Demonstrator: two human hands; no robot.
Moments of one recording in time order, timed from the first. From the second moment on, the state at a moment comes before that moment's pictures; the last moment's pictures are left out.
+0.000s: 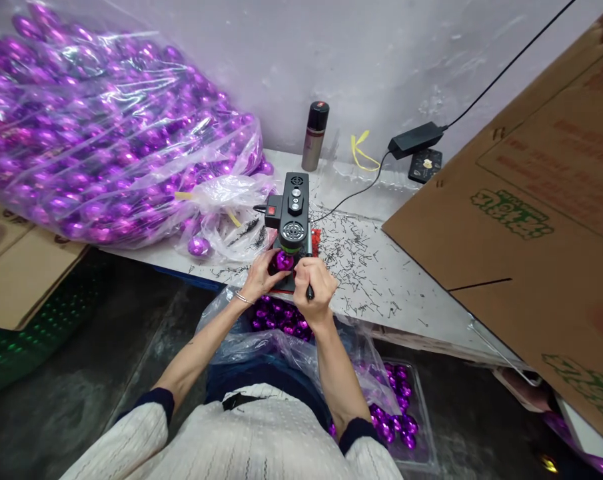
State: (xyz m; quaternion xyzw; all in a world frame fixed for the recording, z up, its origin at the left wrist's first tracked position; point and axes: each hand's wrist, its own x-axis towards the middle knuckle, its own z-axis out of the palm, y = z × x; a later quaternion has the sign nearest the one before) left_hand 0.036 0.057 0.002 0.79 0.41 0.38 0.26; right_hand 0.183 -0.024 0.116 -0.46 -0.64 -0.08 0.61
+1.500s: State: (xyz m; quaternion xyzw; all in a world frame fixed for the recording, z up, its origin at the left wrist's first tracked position) left_hand 0.053 0.051 -0.017 0.77 0.37 0.44 0.27; right_hand 0.179 -0.019 0.065 -0.45 -0.61 -0.10 0.65
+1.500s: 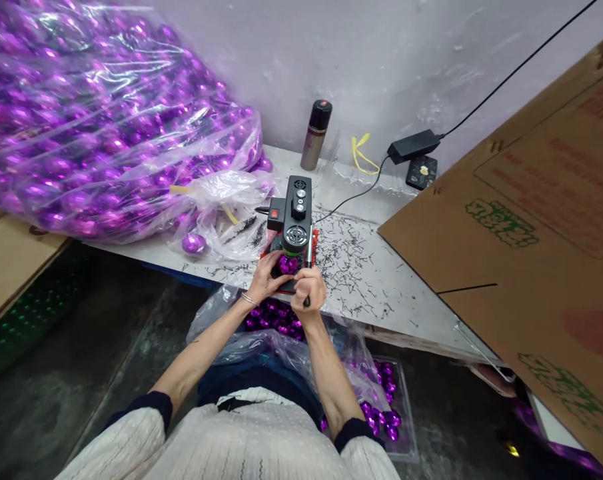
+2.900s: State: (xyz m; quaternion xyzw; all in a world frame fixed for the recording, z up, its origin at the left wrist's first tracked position) left_hand -0.057 0.250 0.089 0.74 0.57 0.35 0.08; right_hand 0.180 -0.033 0.081 -0.48 -0.61 -0.05 0.63
